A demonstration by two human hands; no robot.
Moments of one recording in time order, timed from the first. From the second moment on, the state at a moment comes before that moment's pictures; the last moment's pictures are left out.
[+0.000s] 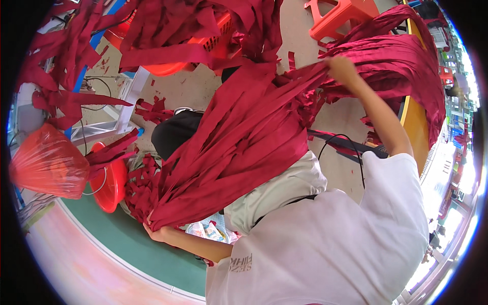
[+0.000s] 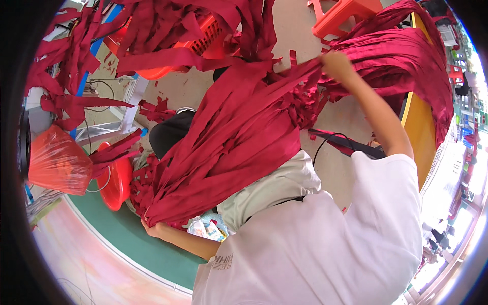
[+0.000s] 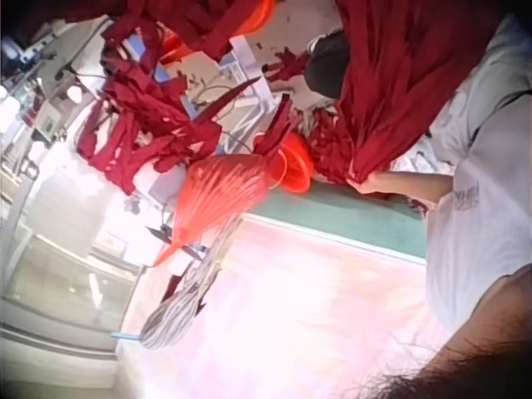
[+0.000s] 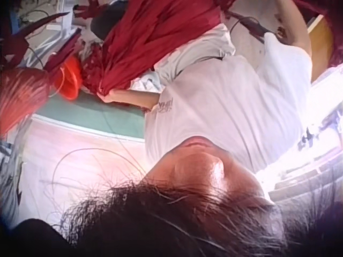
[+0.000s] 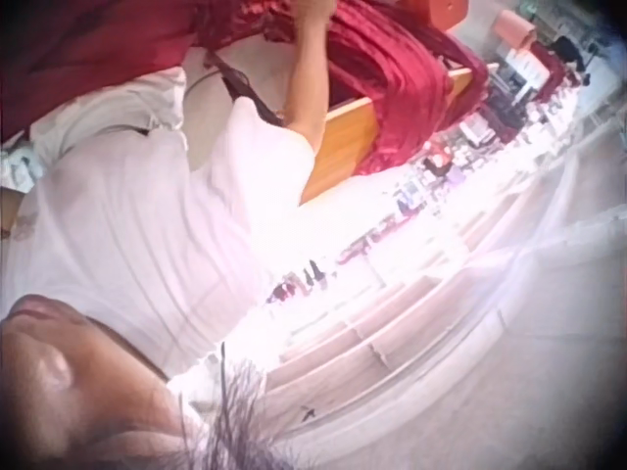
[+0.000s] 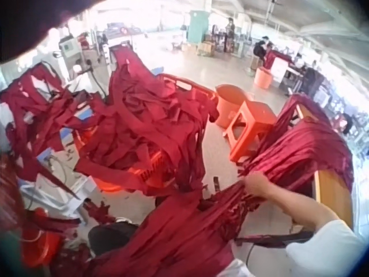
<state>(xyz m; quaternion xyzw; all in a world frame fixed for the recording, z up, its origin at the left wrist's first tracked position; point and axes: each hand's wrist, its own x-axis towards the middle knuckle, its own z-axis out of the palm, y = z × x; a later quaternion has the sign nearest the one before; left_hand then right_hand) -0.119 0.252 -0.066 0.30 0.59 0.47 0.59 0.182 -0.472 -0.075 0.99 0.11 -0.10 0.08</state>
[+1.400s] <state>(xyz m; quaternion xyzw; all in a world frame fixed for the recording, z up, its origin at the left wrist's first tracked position) -0.129 0.214 -0.065 0.08 0.43 0.35 0.83 0.049 -0.225 0.022 0.89 0.28 -0.27 -0.24</state>
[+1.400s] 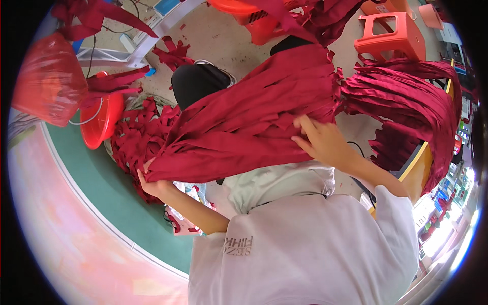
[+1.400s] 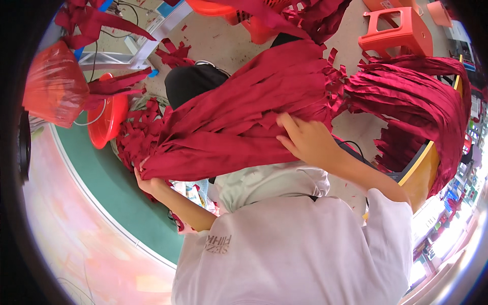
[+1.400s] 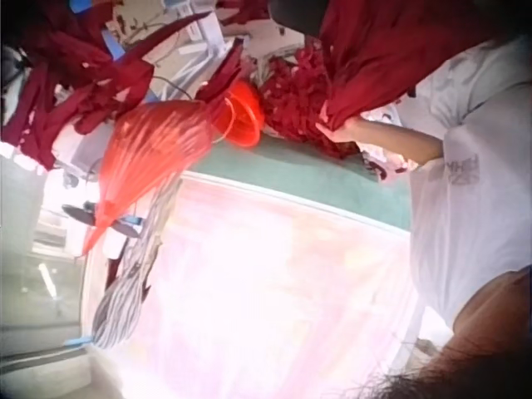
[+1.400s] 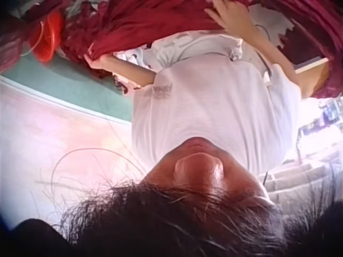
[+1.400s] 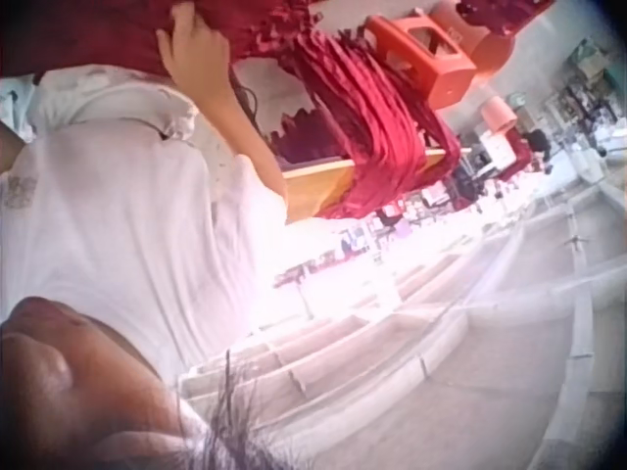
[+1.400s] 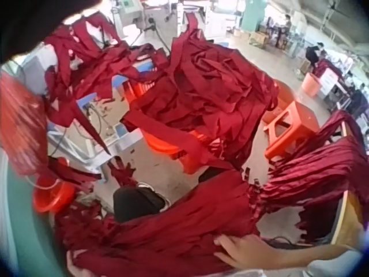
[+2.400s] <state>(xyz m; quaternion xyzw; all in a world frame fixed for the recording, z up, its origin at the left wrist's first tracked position) -0.109 0.230 -0.071 0.19 0.53 0.41 0.72 0.193 -0.902 0.204 0.56 -0.35 0.57 -0.49</state>
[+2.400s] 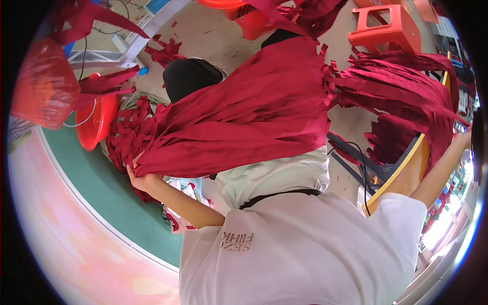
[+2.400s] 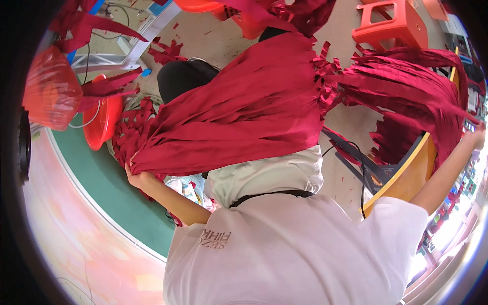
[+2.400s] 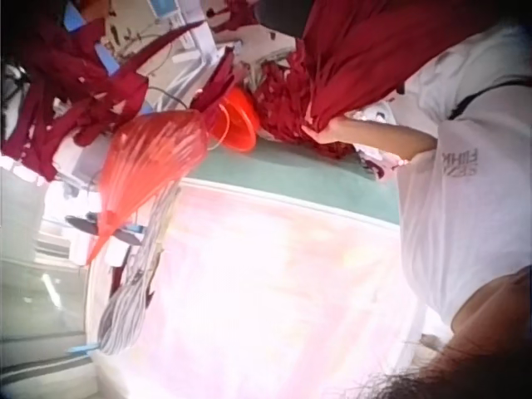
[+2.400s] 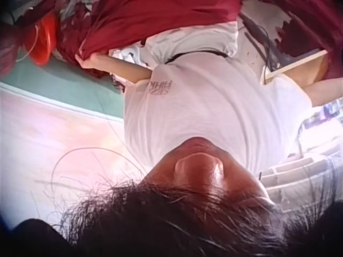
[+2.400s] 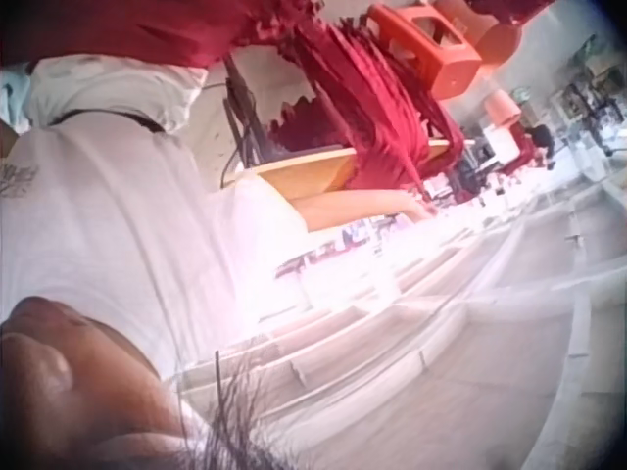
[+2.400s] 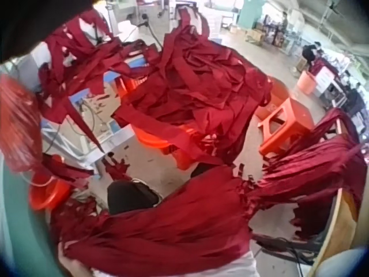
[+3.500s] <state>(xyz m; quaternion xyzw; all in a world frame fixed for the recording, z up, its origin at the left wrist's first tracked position) -0.134 0.237 -0.069 0.11 0.48 0.41 0.77 0.104 -0.266 0.006 0.90 0.36 -0.17 -0.19</state>
